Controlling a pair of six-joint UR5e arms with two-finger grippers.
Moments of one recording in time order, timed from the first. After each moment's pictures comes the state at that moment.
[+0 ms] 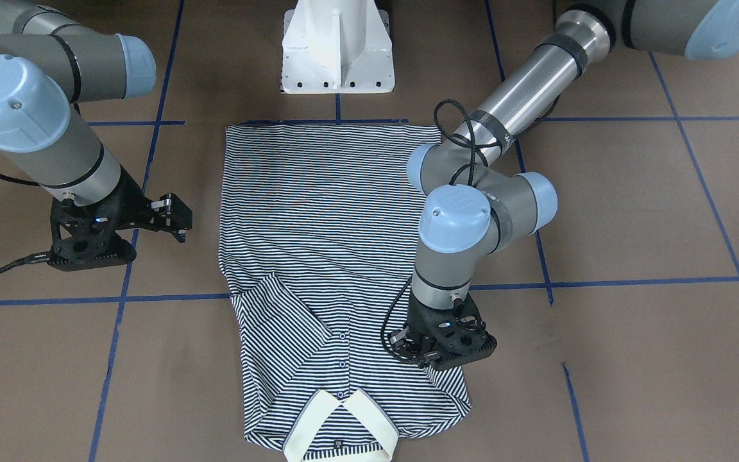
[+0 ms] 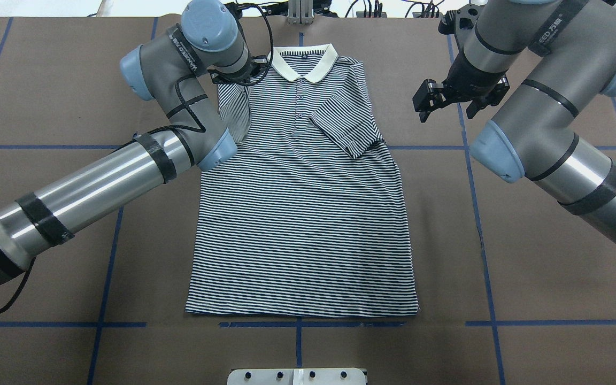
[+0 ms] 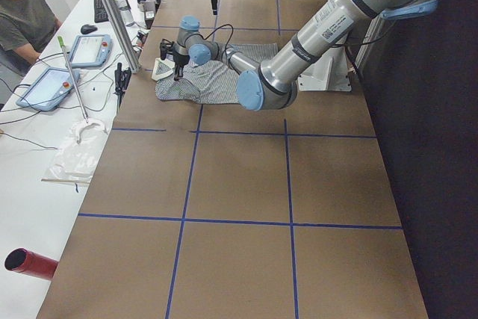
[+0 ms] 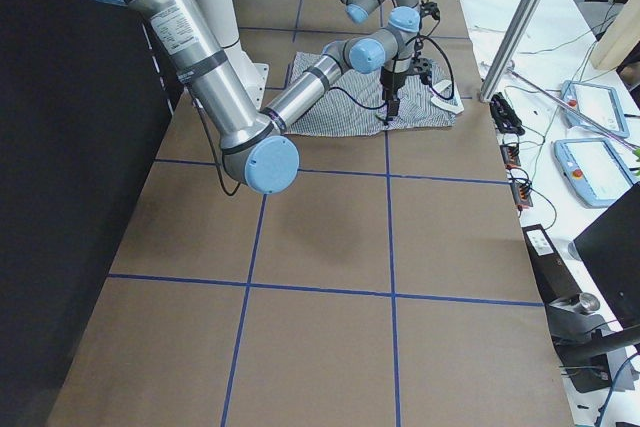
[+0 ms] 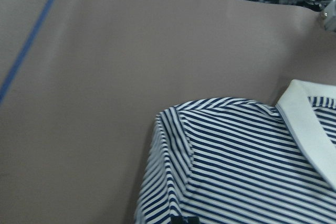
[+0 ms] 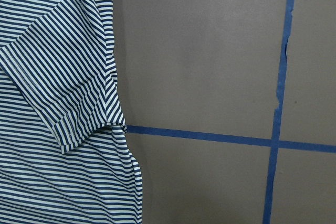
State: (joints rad) left arm -0.78 -2.59 -0.87 -2.17 -1.76 -1.34; right arm 0.93 -1.00 1.71 -1.74 2.16 0.74
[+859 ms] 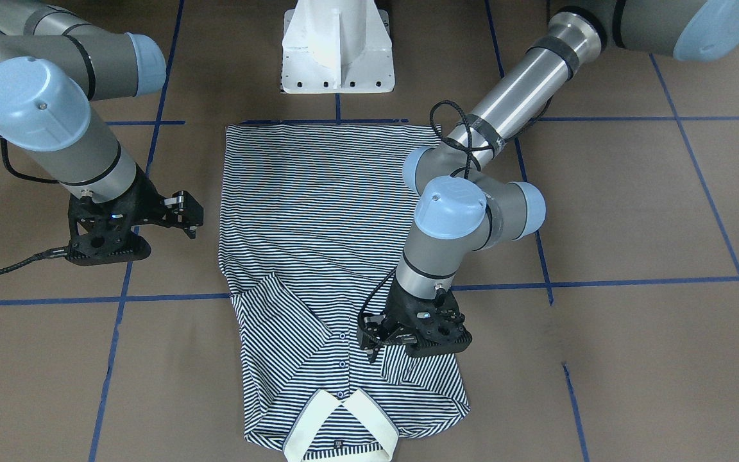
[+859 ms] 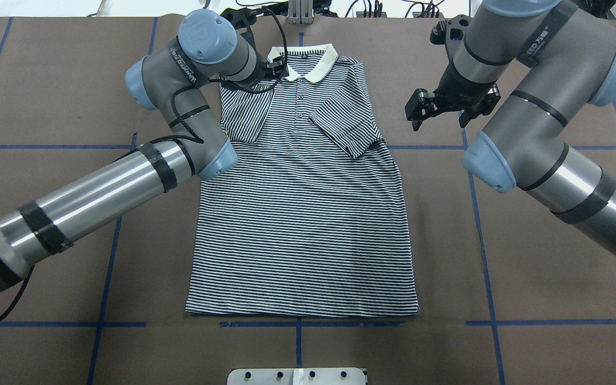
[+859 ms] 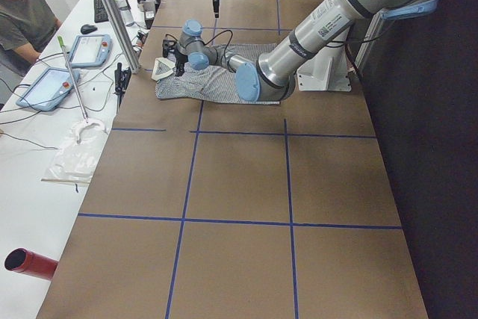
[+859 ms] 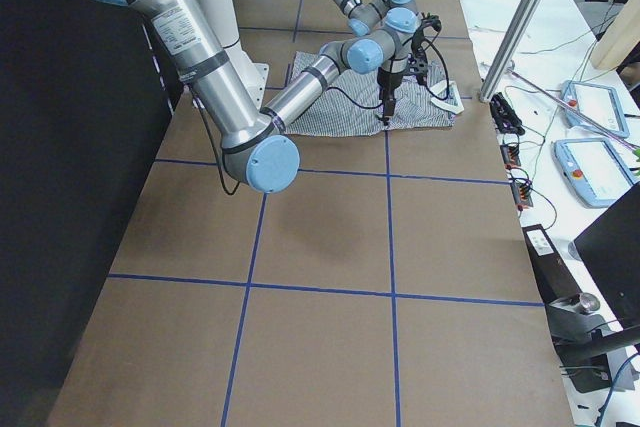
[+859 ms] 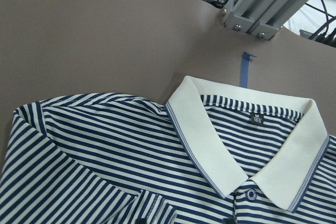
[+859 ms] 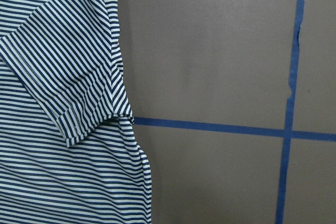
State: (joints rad) left arm -0.76 -2.53 -0.98 -2.26 -1.82 -1.29; right arm 0.88 -1.00 1.72 -1.73 2.14 0.80
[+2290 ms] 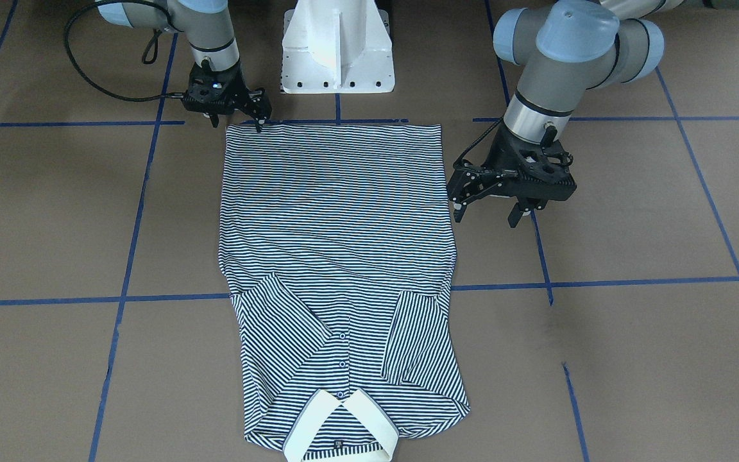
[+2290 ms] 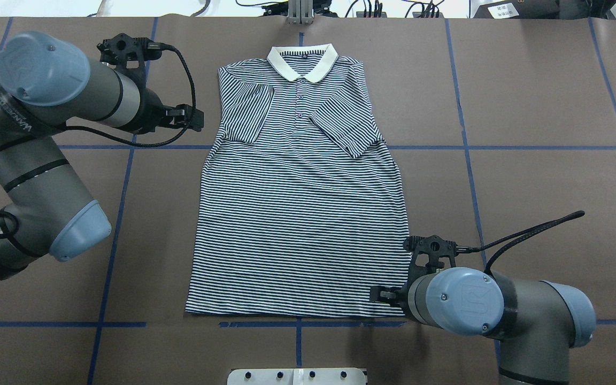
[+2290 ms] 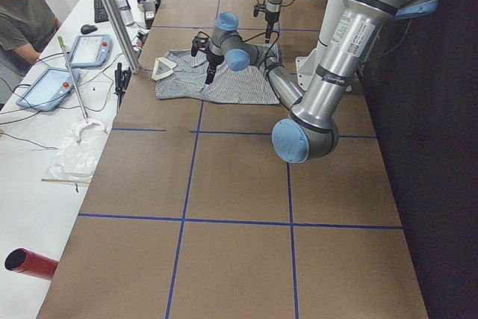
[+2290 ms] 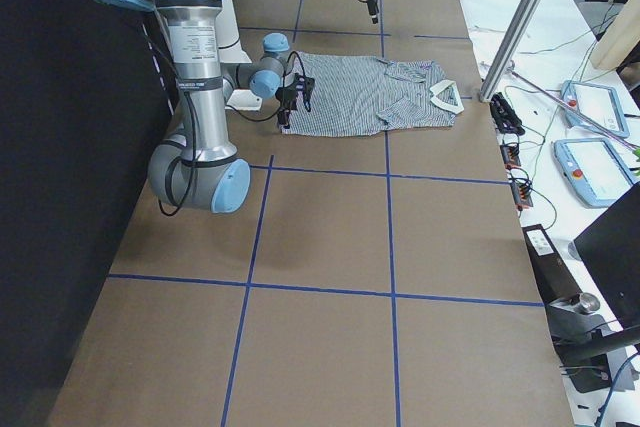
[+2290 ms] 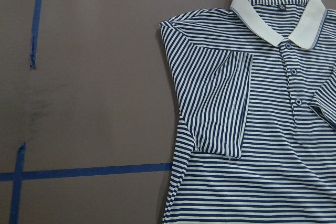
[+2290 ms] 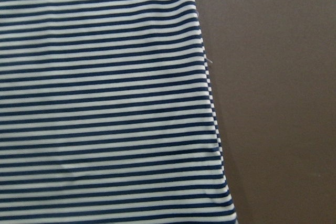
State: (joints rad) left arm -0.77 -2.04 -1.83 -1.81 -1.87 -1.06; right arm 0.21 -1.36 2.04 -1.51 1.63 1.58
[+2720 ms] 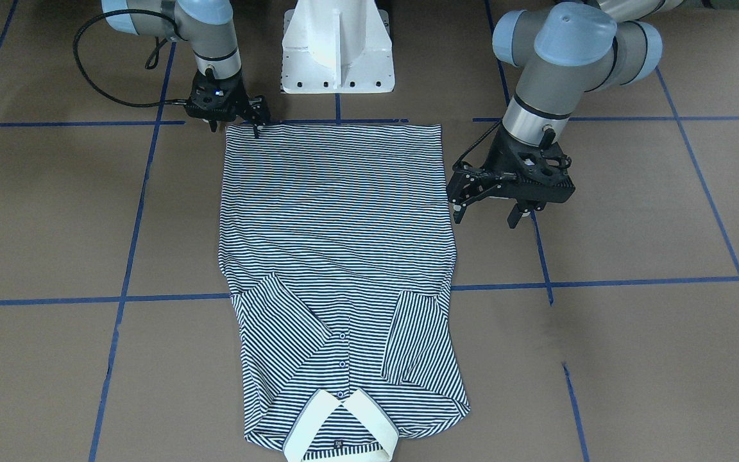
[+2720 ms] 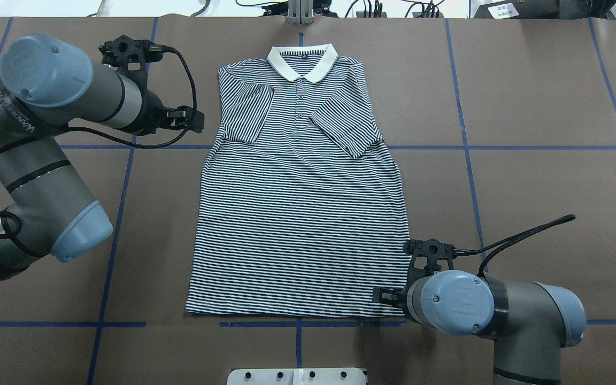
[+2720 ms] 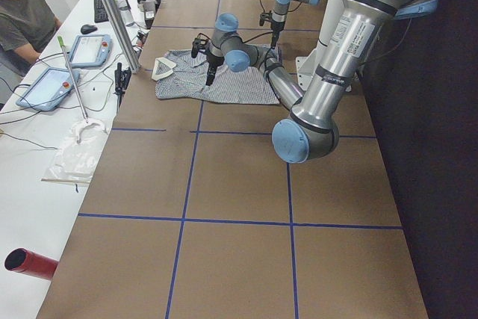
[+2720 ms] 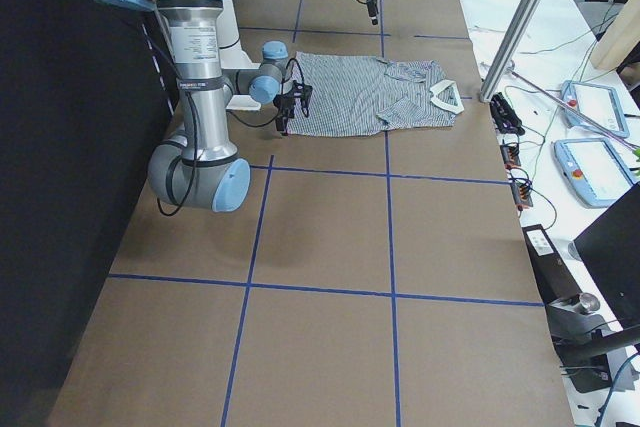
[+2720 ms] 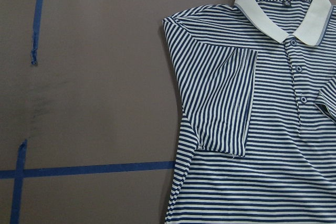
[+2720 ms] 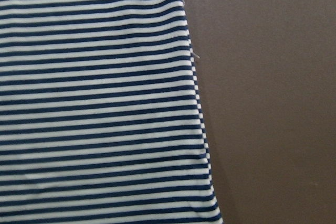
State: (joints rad) left arm -0.77 -2.04 -1.82 -1.81 -1.87 -1.06; right arm 0.21 -1.36 2.00 -1.51 1.62 1.58
